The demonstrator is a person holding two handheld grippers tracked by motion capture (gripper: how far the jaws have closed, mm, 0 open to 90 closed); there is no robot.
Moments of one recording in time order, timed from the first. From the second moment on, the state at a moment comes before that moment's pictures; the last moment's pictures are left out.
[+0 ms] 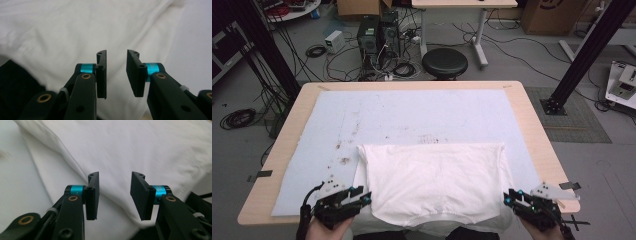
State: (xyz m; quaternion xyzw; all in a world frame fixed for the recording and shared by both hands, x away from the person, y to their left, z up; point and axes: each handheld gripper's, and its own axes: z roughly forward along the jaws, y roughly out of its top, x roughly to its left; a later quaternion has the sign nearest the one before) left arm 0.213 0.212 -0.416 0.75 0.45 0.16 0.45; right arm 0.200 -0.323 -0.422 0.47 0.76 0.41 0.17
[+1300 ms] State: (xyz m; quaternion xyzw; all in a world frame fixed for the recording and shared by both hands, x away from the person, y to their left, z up) left arm 0.377 0.211 -0.423 0.75 0.48 0.27 0.38; right arm 0.382 -0.317 -0.416 0.49 0.75 0.38 0.22
